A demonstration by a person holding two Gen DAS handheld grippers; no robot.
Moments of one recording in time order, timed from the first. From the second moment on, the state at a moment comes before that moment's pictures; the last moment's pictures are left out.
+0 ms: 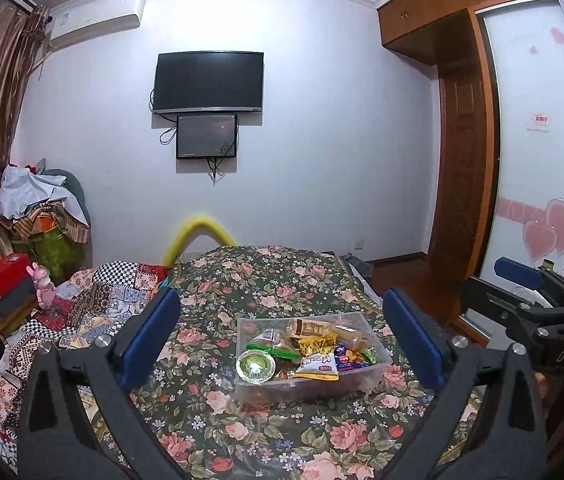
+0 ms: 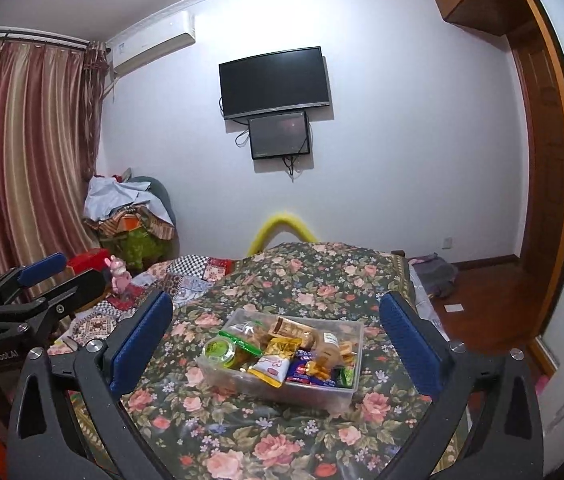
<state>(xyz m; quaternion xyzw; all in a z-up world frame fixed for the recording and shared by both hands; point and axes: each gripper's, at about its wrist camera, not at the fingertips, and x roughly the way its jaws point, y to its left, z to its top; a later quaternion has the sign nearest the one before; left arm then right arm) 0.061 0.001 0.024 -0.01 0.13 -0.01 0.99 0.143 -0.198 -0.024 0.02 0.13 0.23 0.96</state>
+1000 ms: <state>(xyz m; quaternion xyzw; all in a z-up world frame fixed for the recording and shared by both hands) 0.063 0.004 0.017 -0.01 0.14 0.00 0.99 0.141 -0.198 -0.025 0.00 0.14 0.22 0.97</state>
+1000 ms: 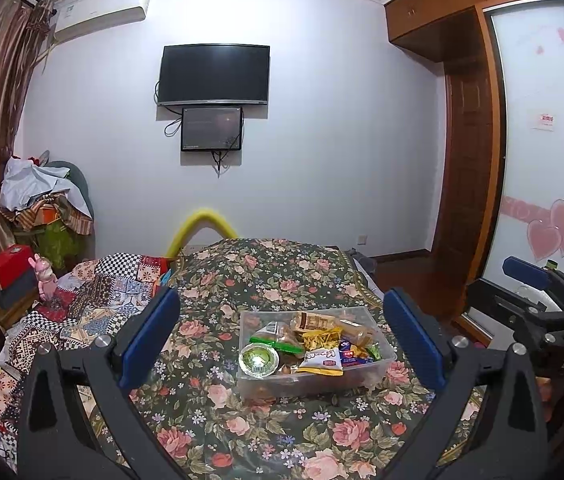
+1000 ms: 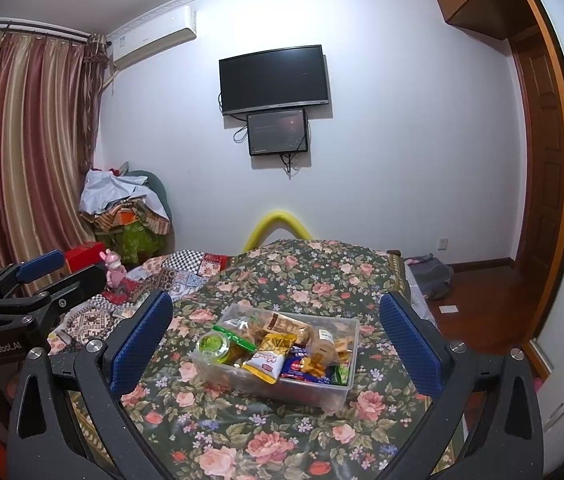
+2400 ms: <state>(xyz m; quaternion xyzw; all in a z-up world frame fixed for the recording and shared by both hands) 0.067 0.000 0.012 -0.02 0.15 -0.02 0.99 0.138 -0.200 -0.024 0.00 0.13 0.21 0.97</state>
